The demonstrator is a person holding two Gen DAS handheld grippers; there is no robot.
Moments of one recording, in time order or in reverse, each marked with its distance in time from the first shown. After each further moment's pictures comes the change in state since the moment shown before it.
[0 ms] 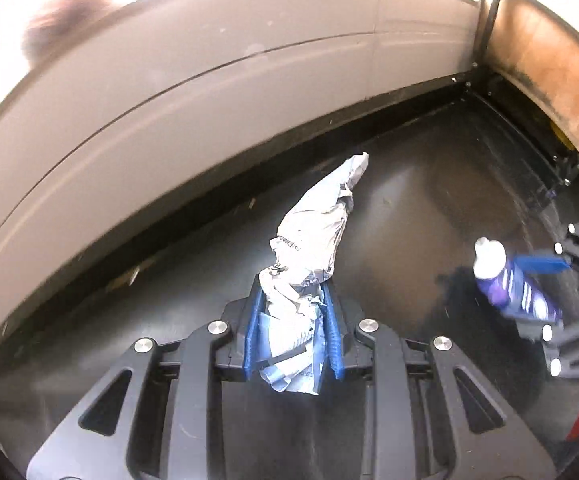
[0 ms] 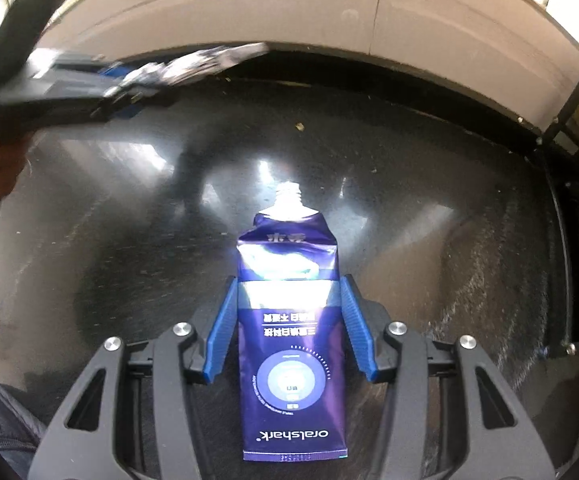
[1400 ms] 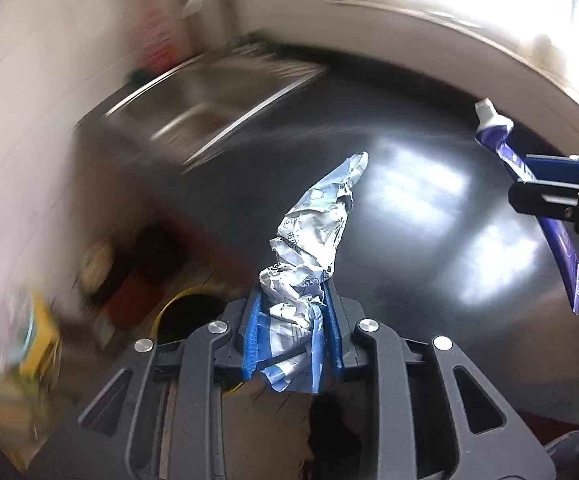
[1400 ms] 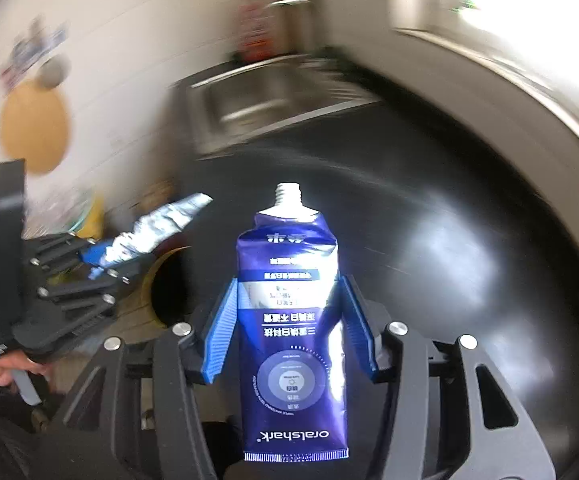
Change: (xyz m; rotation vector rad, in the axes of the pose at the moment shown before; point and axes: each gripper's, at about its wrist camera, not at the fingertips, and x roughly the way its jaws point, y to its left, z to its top) left arm -0.336 0.154 -0.511 -1.035 0.016 0.652; right arm -0.104 0.556 -0.006 -0.796 -0.029 0.624
